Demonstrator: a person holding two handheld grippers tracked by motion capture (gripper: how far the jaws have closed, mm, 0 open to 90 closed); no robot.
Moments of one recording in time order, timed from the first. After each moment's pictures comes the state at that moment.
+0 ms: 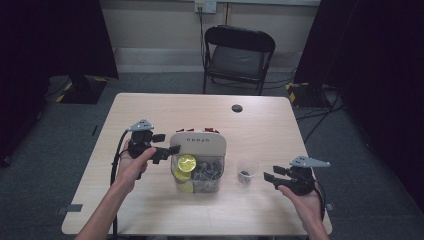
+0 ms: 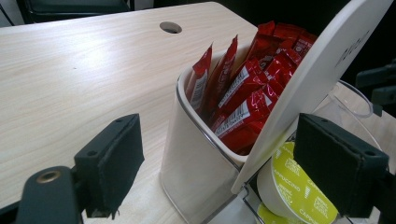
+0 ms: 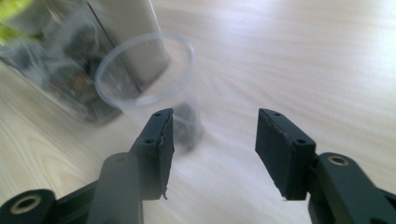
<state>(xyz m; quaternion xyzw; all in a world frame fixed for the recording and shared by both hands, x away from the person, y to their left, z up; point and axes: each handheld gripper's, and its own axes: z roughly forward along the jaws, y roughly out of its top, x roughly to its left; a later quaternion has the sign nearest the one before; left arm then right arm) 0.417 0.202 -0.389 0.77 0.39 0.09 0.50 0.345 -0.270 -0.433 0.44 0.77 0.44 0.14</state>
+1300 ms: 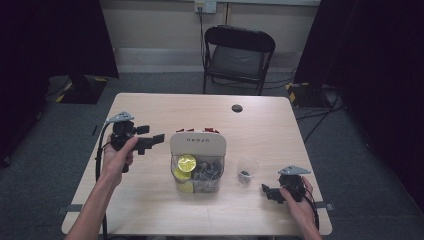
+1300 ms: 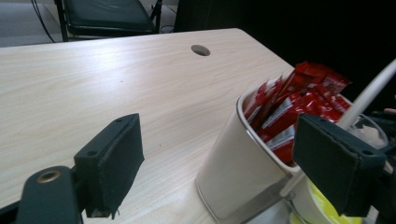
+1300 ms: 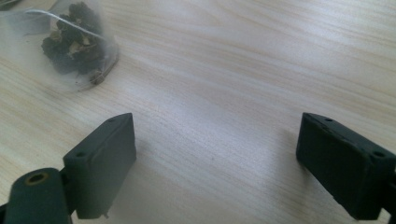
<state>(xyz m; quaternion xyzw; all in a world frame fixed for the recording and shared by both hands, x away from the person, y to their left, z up) 0.431 0.241 -0.380 0.74 0.42 0.10 0.51 0.356 -0.265 -0.495 0.49 0.79 0.31 0.20</state>
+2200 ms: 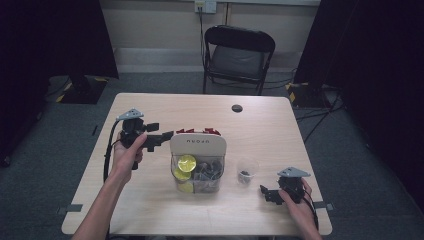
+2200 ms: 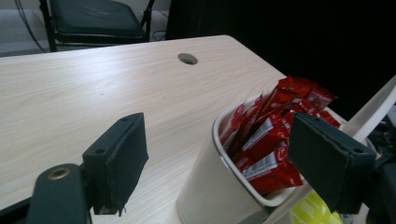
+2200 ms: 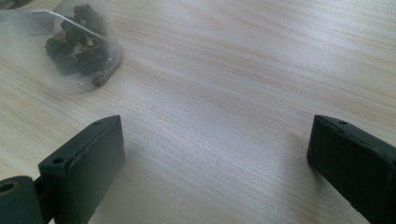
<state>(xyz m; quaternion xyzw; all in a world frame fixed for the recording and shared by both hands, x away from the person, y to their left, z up) 0.433 0.220 -0.370 0.73 0.41 0.10 0.54 0.354 -0.264 -0.501 0.48 0.79 0.33 0.21</state>
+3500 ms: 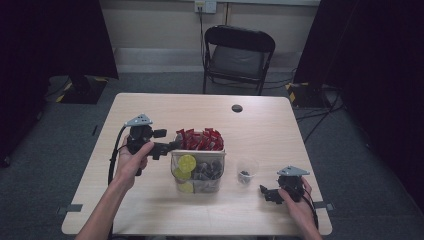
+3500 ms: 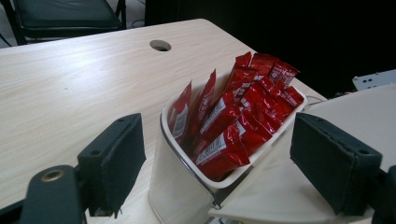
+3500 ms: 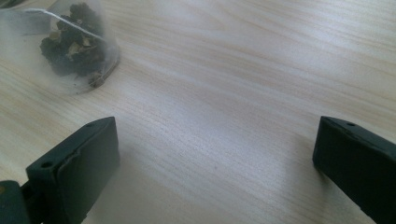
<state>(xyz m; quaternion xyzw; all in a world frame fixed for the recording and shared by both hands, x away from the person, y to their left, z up) 0.416 0.200 -0.370 0.76 0.37 0.09 0.52 0.358 -0.264 -0.501 0.47 0.79 0.33 0.20</state>
